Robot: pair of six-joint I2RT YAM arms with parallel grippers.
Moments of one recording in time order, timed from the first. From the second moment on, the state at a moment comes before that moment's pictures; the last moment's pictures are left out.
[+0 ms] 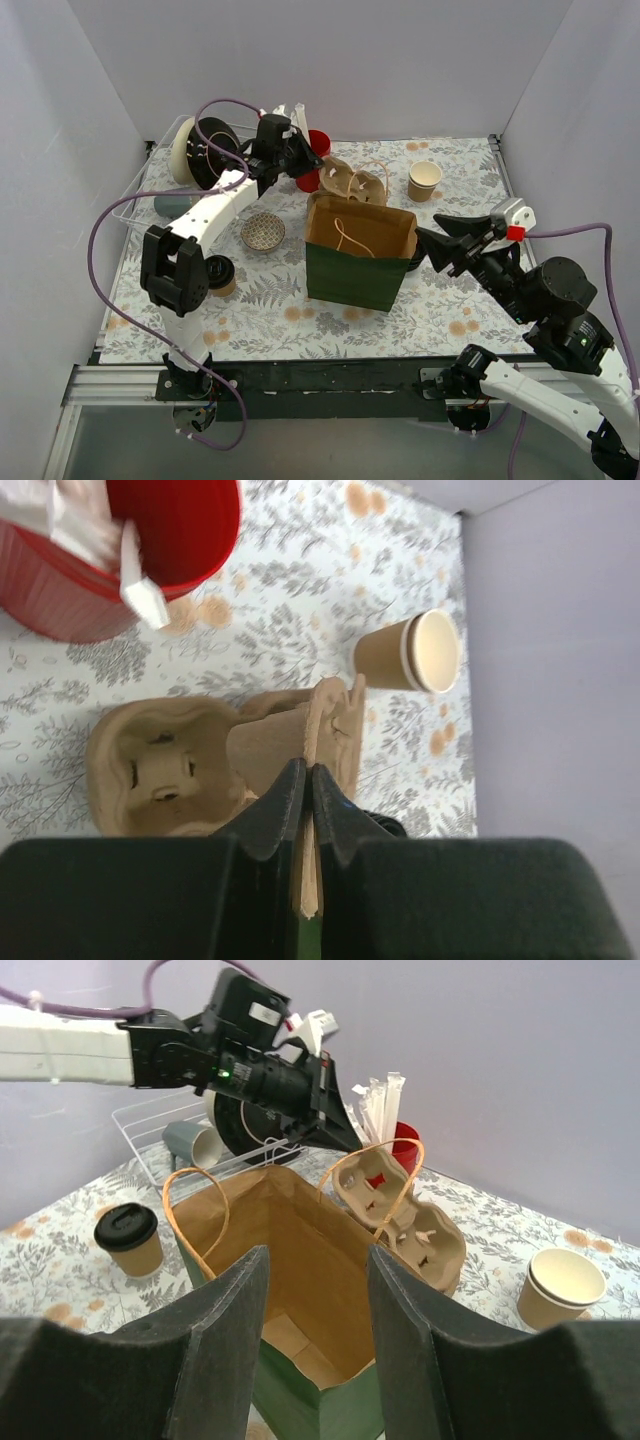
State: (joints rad) left arm -0.46 1.89 1.68 -0.31 0.14 -0.78; right arm 0.87 0.51 1.01 -0.35 0.16 0.00
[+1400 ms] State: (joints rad) left arm -0.46 1.46 1.38 0.31 0.08 -0.68; right arm 0.73 1.37 1.78 -0.34 0.37 0.17
